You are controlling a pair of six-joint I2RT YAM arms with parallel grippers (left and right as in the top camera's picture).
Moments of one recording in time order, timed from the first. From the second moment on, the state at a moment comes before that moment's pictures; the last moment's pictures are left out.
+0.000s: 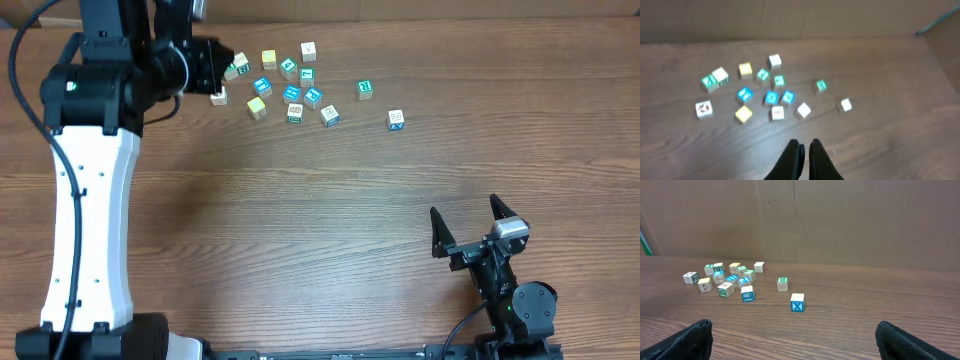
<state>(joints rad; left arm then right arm) -0.04 1.65 1.93 -1.01 0.42 -0.11 0.11 0.01 0.02 -0.03 -0.12 0.04</state>
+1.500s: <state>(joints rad) -0.05 1.92 2.08 -1.36 0.33 -0.16 0.11 0.01 0.02 -0.03 -0.12 0.04</state>
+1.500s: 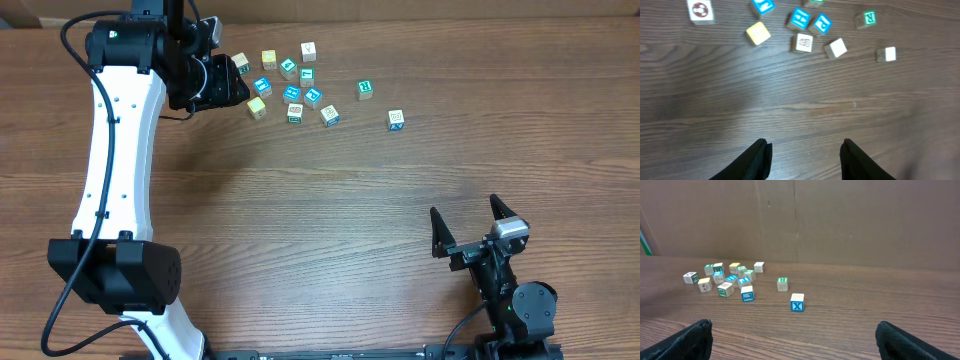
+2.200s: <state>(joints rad) -0.05 1.93 2.08 -1.27 0.21 -0.21 0.11 0.01 0.02 -0.03 -0.12 0.04</state>
